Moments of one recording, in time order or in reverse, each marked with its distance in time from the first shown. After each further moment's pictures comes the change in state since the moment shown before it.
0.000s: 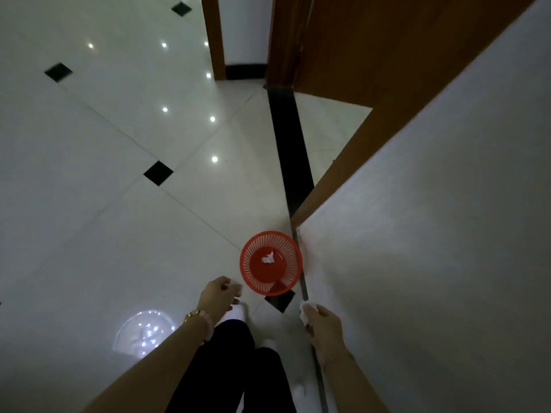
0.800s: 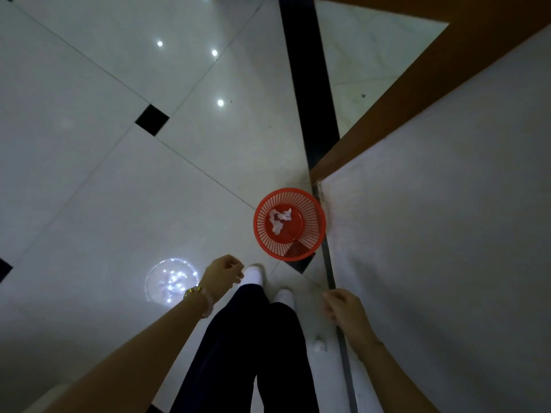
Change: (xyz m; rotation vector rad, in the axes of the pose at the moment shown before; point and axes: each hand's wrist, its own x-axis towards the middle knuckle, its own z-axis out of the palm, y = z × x) left_hand 0.081 -0.055 -0.010 0.139 -0.071 -0.125; right_hand 0.077 0.053 0.004 -0.360 -0.040 0.063
